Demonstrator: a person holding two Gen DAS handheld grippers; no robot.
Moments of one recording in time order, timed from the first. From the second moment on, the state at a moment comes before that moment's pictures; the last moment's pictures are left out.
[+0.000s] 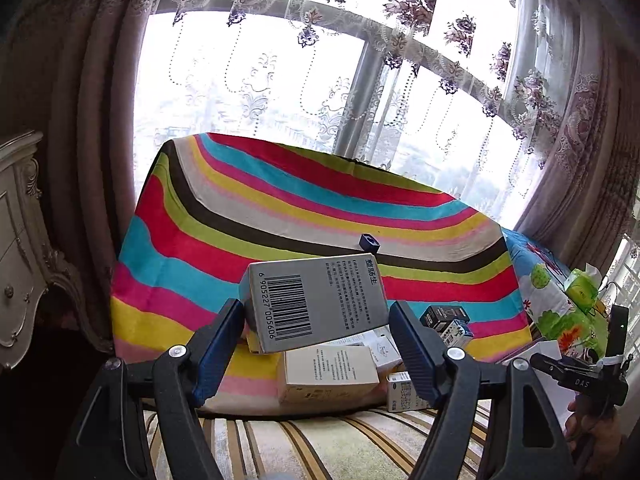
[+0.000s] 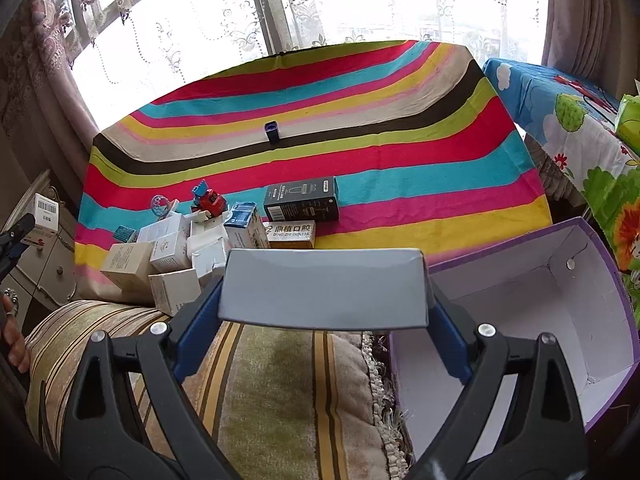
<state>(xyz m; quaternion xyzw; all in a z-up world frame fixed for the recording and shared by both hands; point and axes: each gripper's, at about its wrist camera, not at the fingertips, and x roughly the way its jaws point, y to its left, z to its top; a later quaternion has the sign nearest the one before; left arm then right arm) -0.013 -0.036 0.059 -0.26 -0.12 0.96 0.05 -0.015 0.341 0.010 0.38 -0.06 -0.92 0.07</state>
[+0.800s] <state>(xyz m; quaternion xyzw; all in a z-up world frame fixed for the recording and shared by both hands) -0.072 0.203 0.058 -0.39 -0.01 0.87 0.31 -0.001 0.451 0.004 0.41 -0.10 -0.91 -0.06</state>
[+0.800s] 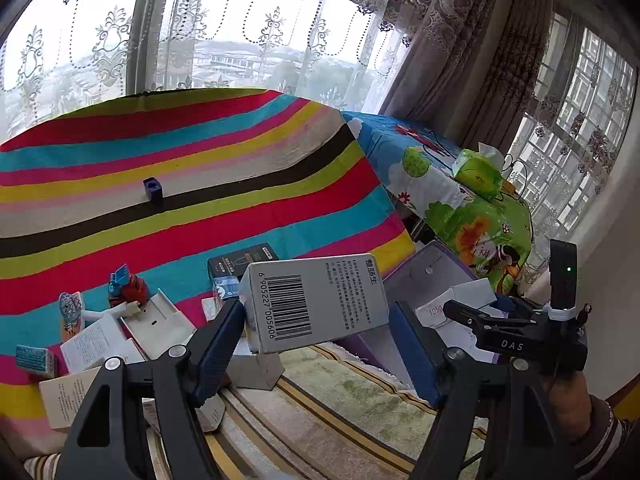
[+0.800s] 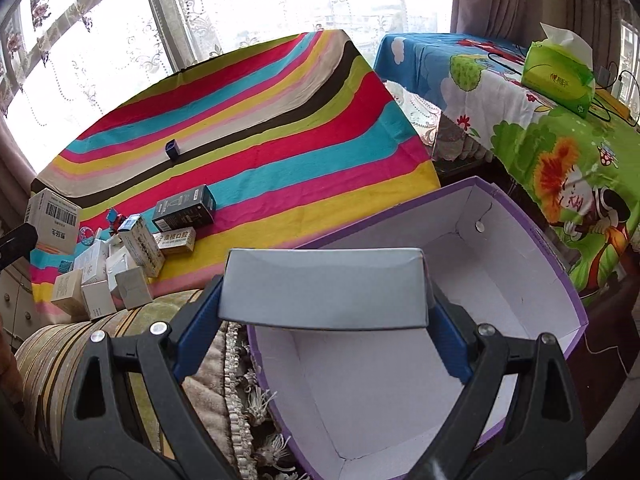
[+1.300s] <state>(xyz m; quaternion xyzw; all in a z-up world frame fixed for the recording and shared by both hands) -0.081 0.317 0.026 -0.45 0.04 0.80 0.41 0.009 0.501 -0.036 0.44 -0.14 -0.88 -0.10</state>
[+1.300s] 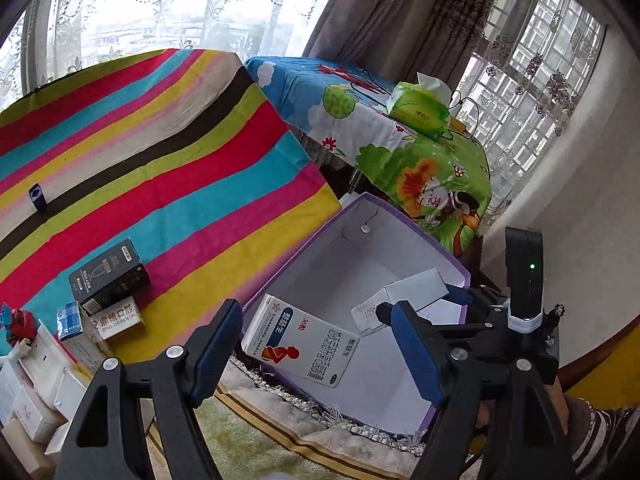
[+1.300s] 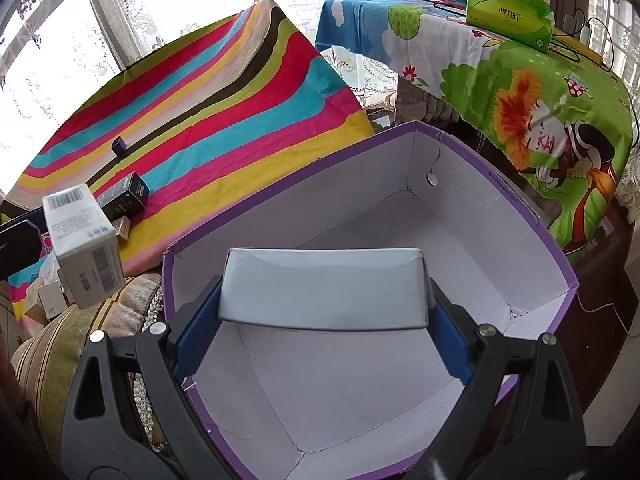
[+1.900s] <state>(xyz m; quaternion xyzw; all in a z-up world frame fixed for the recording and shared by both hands) -0.086 0.209 0.061 -0.36 -0.03 0.88 0.31 0.000 0.487 -0.041 0.47 -0.13 -0.87 -0.08</state>
